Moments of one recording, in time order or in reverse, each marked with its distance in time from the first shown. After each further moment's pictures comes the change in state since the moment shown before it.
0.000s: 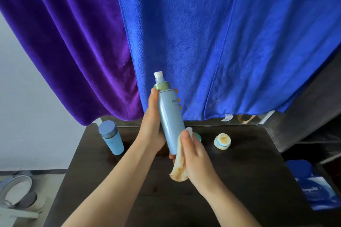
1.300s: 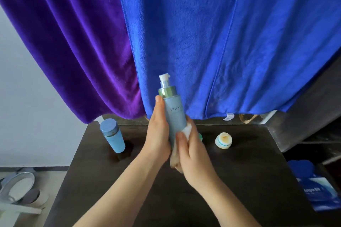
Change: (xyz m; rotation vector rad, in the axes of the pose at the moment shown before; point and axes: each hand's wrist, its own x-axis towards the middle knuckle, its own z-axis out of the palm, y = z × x) left_hand -0.015 -0.017 0.002 0.074 0.111 0.046; right_hand 0.012 0.014 -0.001 -0.312 0.014 -0.238
